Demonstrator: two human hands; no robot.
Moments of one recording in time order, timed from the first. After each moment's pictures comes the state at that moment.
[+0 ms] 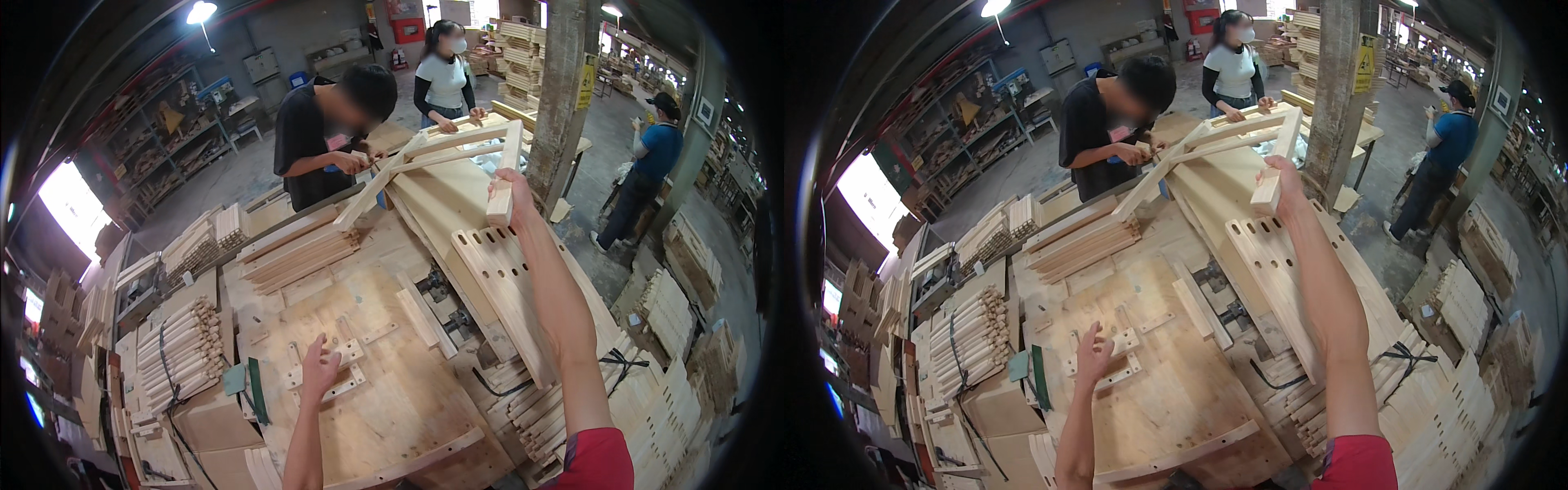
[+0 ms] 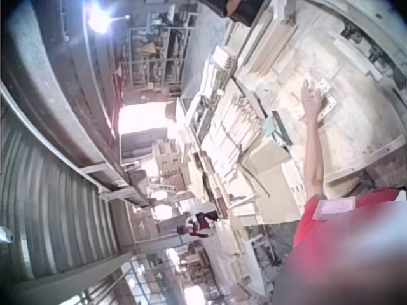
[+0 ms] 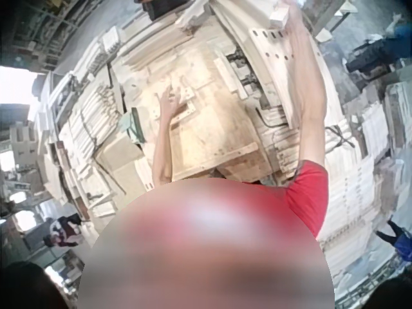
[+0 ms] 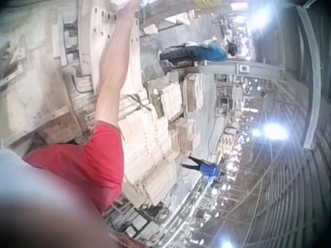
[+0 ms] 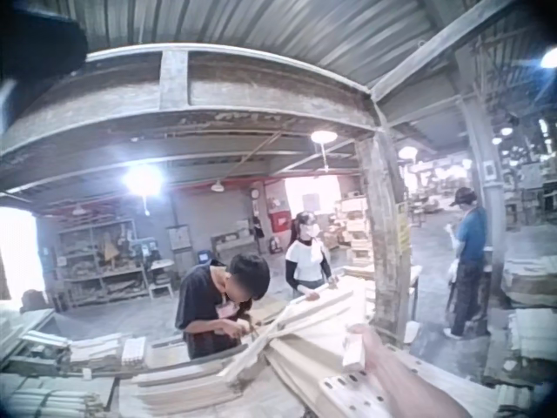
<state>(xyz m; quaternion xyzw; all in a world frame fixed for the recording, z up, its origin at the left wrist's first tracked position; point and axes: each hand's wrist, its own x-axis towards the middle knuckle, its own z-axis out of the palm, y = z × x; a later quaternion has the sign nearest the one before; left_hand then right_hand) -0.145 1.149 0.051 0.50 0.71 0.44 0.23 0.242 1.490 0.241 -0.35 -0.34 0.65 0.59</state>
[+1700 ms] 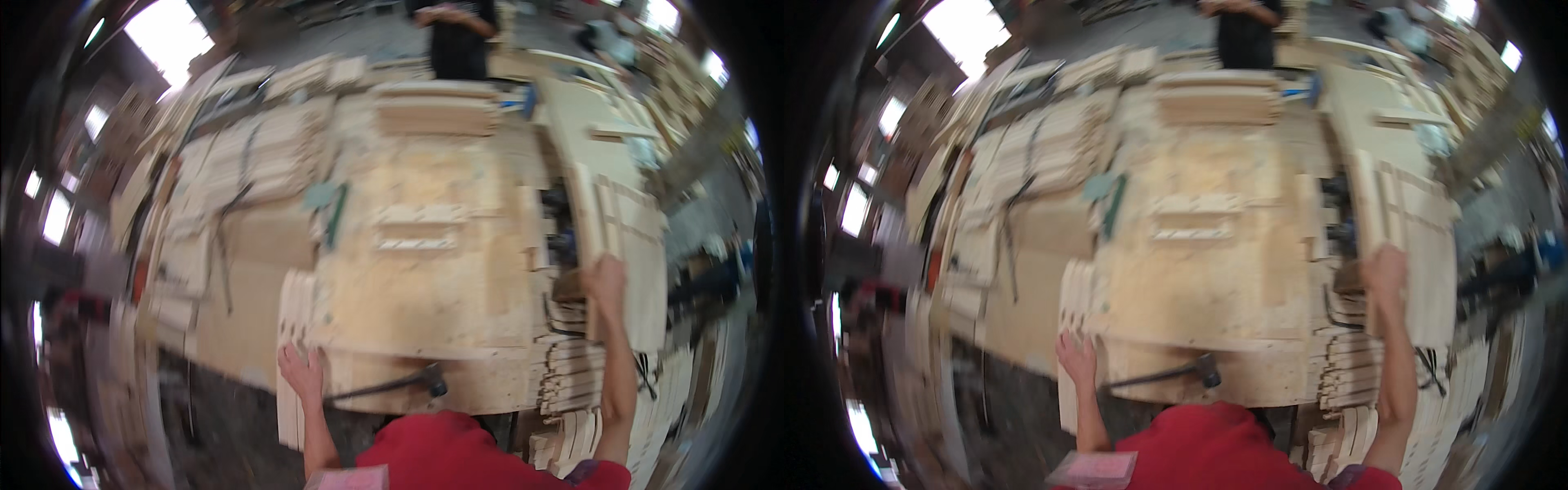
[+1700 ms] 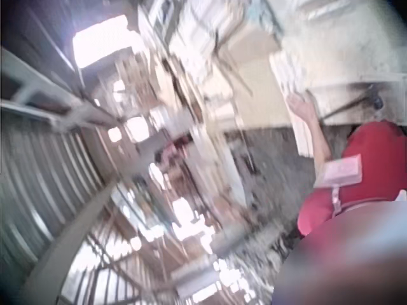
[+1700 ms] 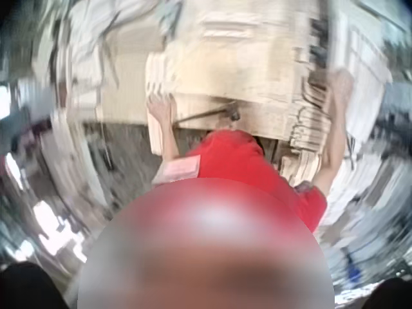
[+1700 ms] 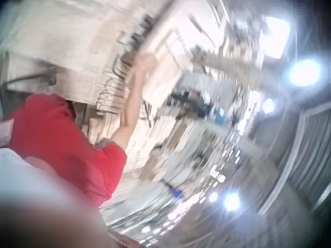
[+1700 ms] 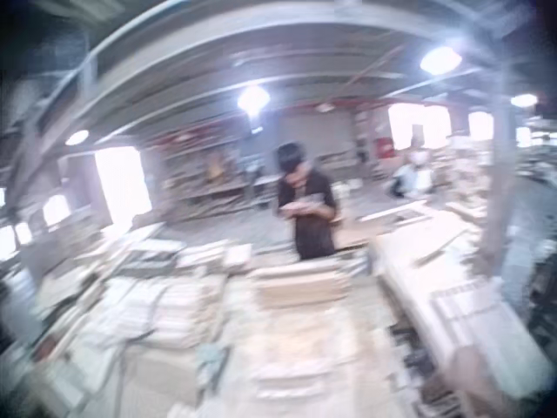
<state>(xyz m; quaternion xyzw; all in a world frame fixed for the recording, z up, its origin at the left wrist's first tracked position) -0.109 0.741 0.007 0.16 0.96 0.23 -0.04 0.283 1.250 0.124 -0.63 -0.77 -0.01 0.08</state>
